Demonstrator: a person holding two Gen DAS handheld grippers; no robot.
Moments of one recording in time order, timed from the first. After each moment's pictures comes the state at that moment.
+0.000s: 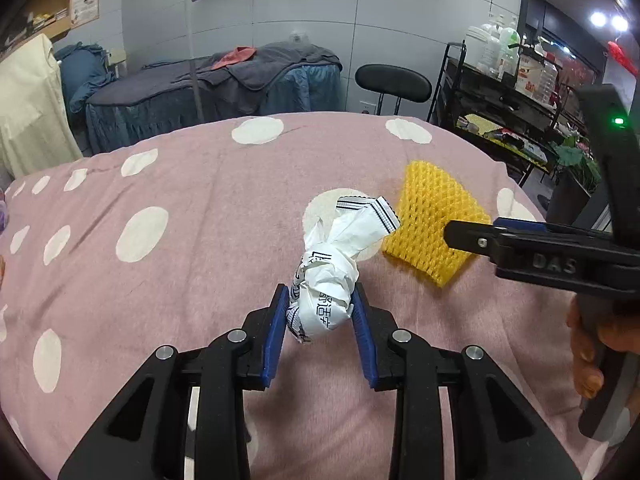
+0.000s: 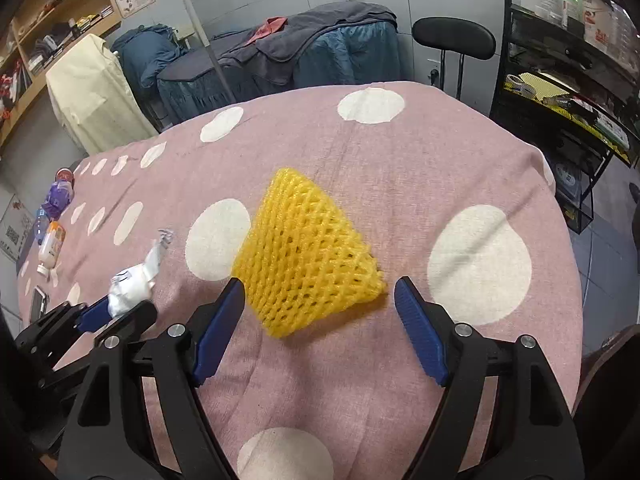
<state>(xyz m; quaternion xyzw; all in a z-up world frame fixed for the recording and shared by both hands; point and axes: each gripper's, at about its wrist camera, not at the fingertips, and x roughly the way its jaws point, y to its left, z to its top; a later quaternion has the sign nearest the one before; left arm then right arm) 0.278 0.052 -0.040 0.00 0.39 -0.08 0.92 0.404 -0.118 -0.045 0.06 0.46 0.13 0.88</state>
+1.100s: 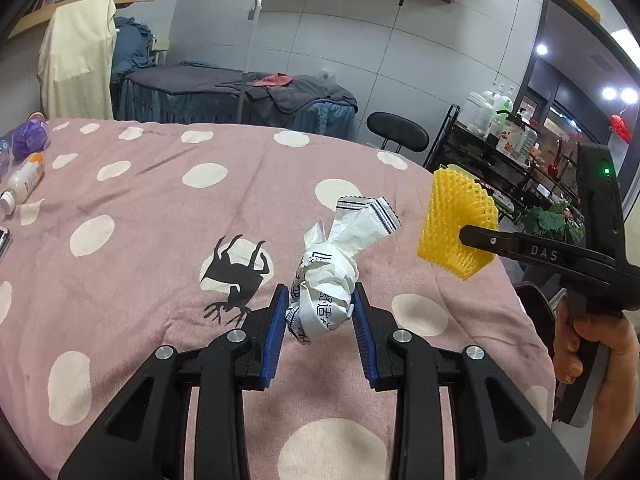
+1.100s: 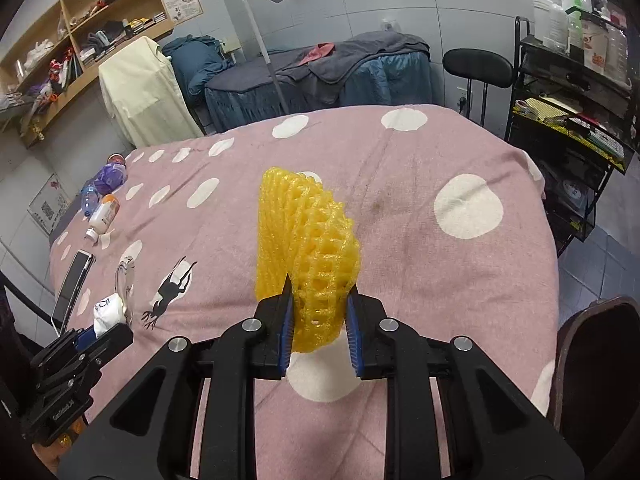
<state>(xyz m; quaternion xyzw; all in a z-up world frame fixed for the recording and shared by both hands) 0.155 0.073 -0.019 -0.10 0.33 -0.07 0.94 0.275 -0.142 -0.001 0.07 0.39 0.19 0.90</state>
